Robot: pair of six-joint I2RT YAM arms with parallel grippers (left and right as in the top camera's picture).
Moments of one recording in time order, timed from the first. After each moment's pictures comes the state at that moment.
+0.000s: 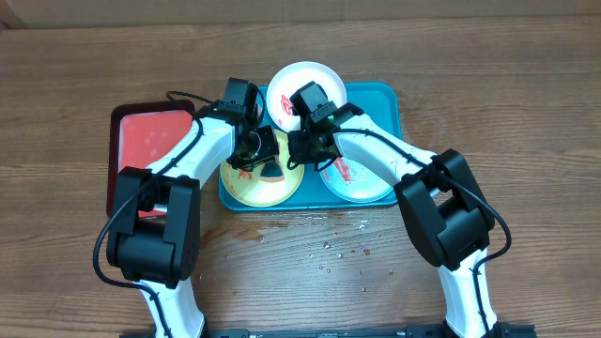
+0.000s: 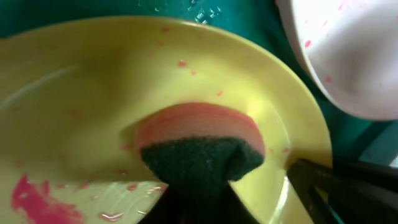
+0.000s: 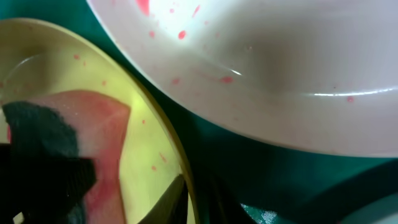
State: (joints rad) left arm -0.23 1.99 1.31 -0.64 0.24 -0.49; right arm 0.59 2.21 1.61 -0.63 -0.18 0.44
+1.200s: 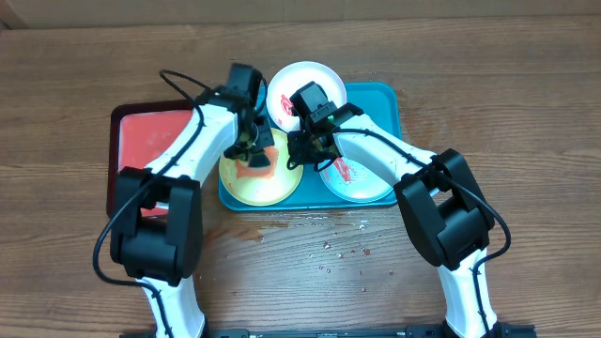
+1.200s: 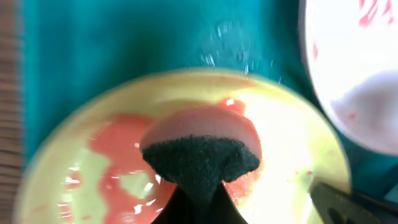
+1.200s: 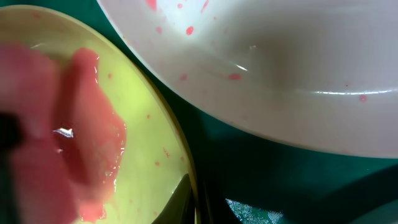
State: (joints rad) left arm -0.25 2.01 1.44 -0.79 0.04 -0.49; right arm 0.59 2.21 1.61 -0.63 -0.19 0.44
